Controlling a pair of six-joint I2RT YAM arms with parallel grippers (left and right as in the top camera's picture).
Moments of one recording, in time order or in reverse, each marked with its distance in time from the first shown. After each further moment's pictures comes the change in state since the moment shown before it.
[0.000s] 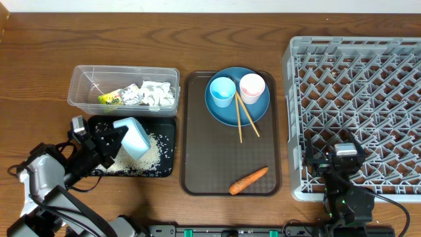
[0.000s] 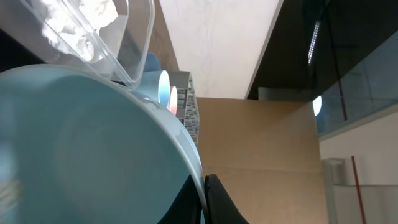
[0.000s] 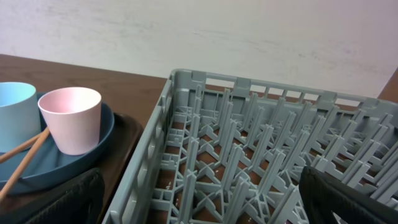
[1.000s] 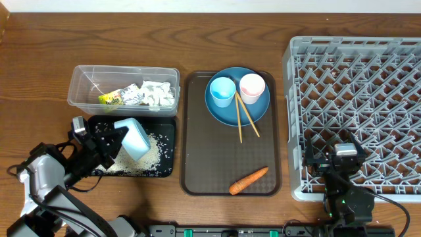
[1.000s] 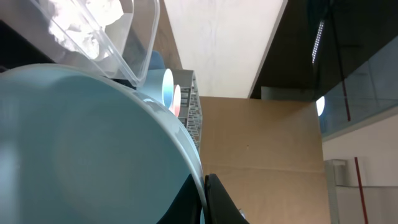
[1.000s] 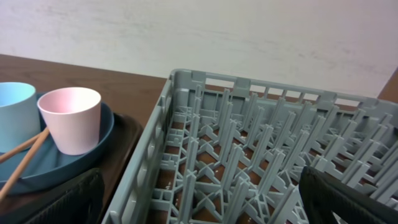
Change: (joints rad) left arm 0.000 0.000 -0.002 -0.007 -0.017 -0.014; right arm 0.000 0.000 0.000 0.000 -0.001 0.000
